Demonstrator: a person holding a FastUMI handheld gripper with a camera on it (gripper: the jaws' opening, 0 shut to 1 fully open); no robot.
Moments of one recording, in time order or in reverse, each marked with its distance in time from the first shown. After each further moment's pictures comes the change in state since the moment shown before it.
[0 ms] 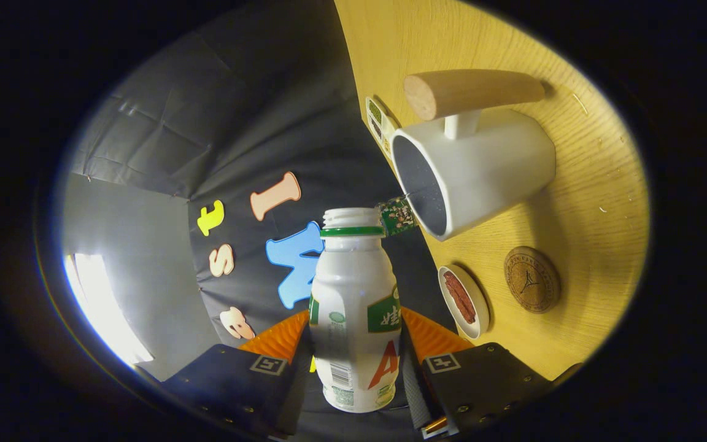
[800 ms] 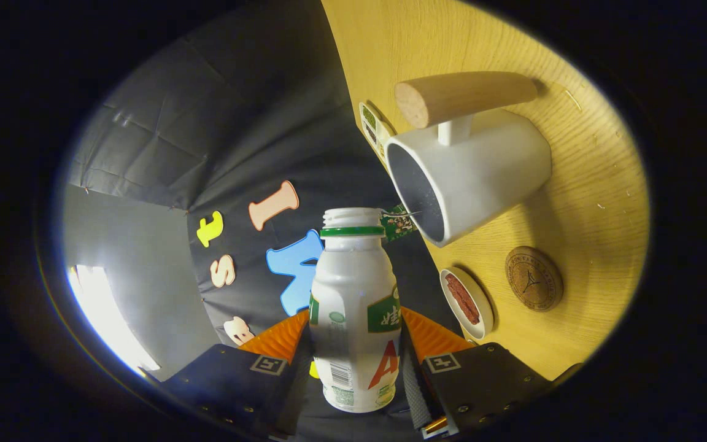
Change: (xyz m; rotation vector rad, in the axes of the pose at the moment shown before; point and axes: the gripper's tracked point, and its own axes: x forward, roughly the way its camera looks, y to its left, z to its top) arm 0.002 0.003 0.005 0.039 -0.031 -0.010
